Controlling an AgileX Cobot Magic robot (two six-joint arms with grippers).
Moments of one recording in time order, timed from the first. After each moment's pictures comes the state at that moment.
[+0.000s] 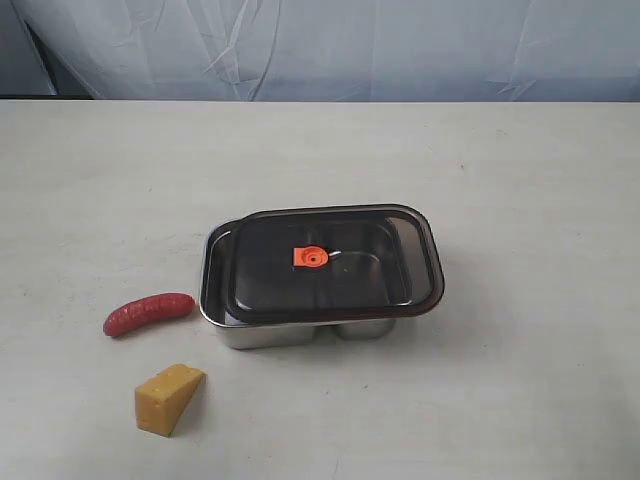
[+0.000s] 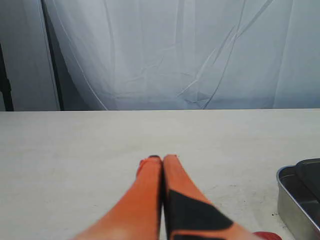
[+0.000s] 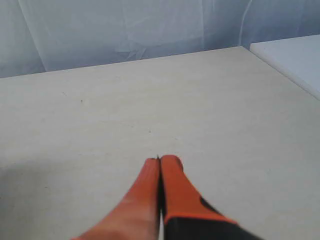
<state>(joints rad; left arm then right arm) -0.08 0.01 0.00 0.03 0.14 -0.09 -0.02 0.01 -0.01 0.00 0.36 0.02</state>
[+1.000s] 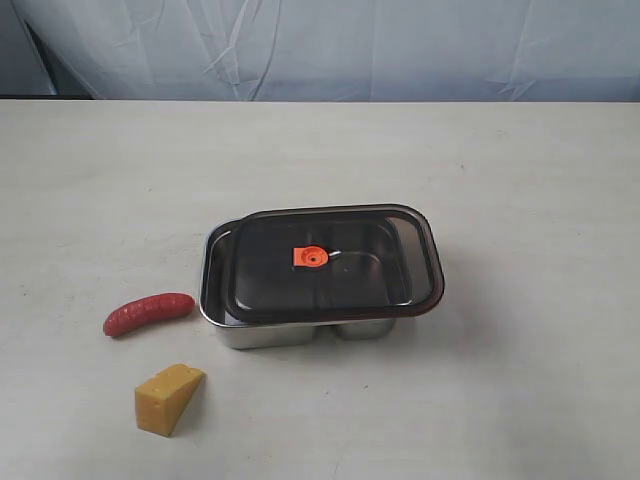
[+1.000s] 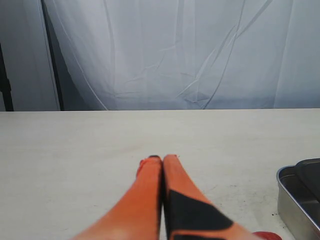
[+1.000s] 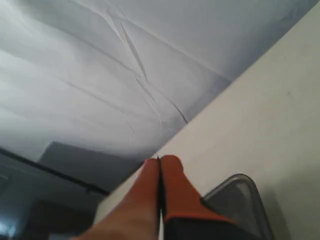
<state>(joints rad) -0.08 0.01 0.00 0.03 0.14 -0.09 -0.02 0.44 -0.44 1.07 0.51 -0.11</state>
